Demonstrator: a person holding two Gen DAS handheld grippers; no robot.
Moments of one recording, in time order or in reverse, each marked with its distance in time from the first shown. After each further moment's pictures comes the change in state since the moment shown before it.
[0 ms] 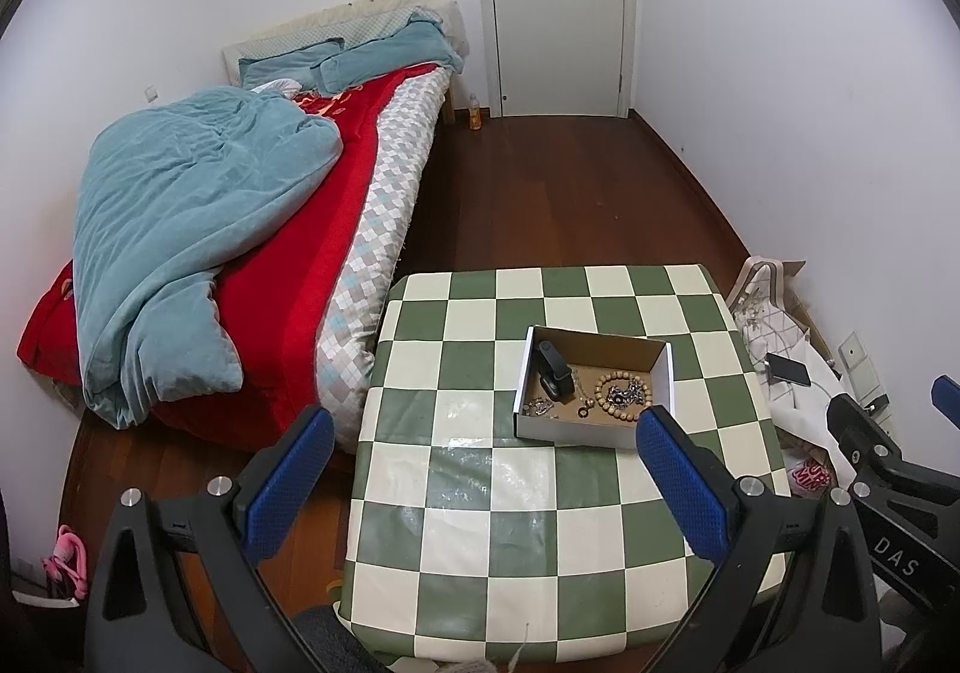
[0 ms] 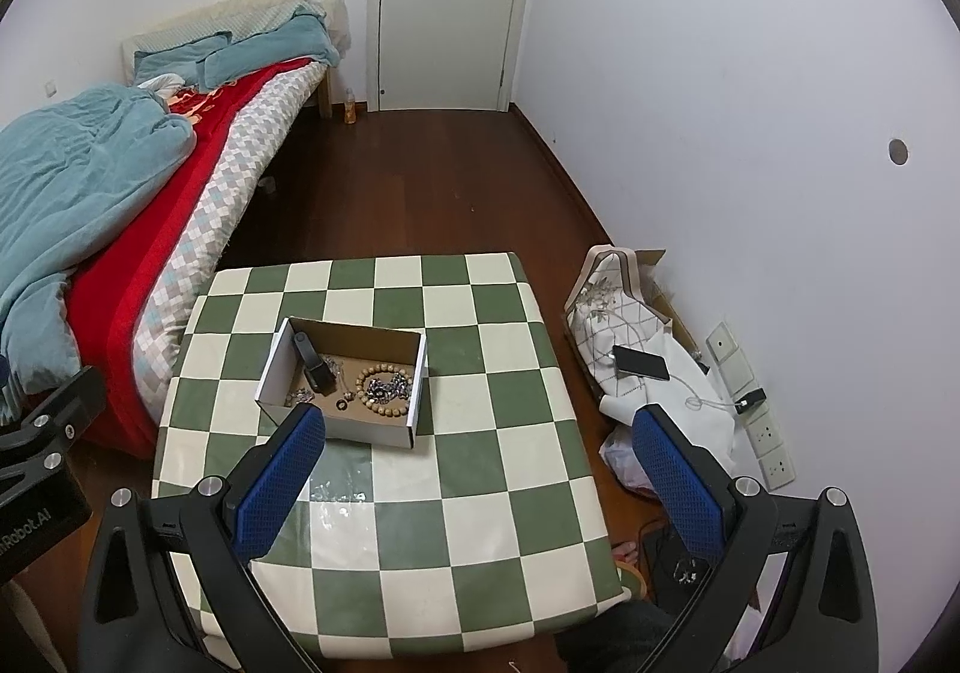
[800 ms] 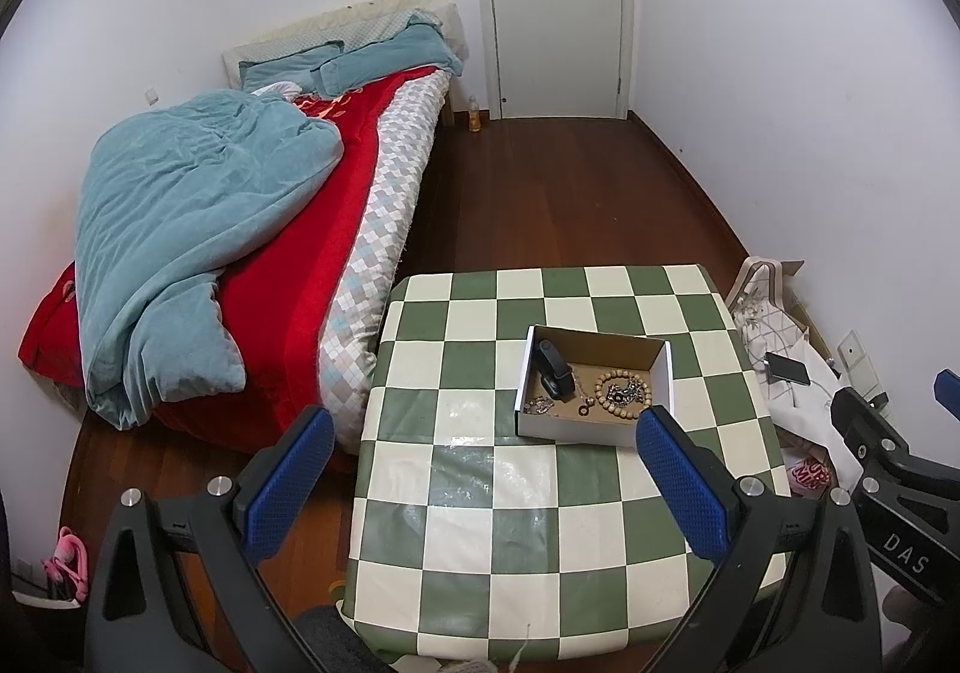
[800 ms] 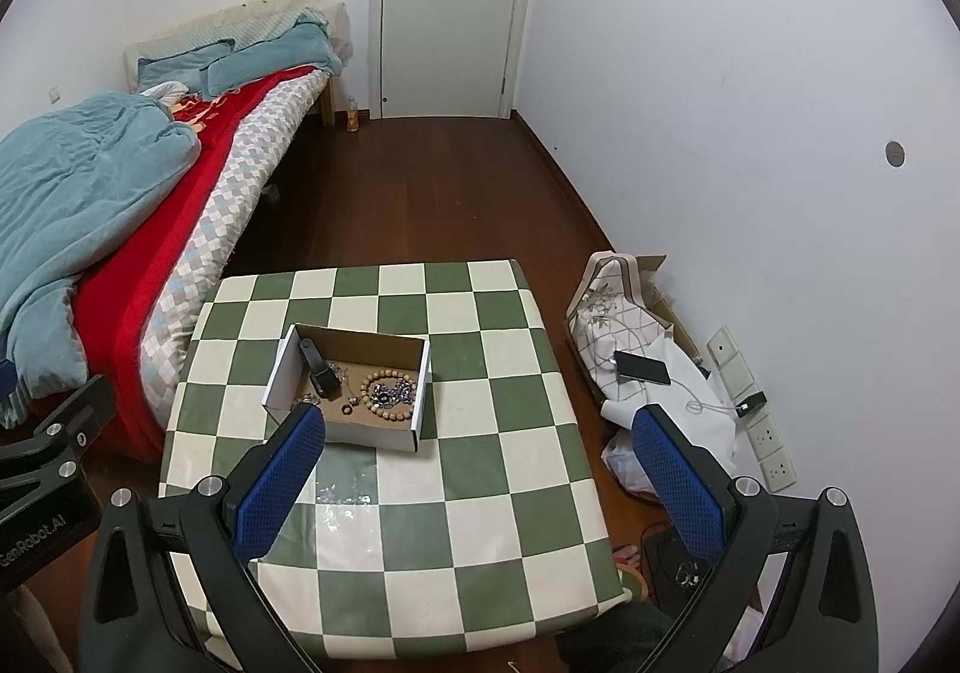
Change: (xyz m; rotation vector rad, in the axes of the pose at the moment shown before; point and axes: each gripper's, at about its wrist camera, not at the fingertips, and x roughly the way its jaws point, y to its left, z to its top) left arm -0.002 -0.001 0.002 -0.001 -0.004 0.003; right arm -0.012 -0.002 0.002 0.001 -0.018 0.009
